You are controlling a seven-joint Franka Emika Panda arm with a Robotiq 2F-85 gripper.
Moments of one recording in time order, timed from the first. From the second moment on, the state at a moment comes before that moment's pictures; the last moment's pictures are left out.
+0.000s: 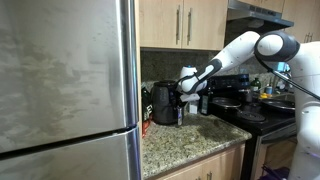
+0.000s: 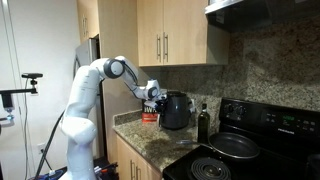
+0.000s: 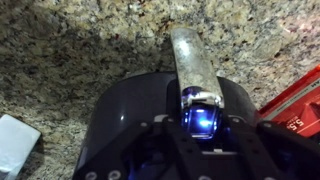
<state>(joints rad) 0.23 0.28 0.07 -1.99 -0.12 2.59 0.30</state>
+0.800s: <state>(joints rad) 0.22 0.27 0.09 -1.94 -0.04 2.41 0.24</state>
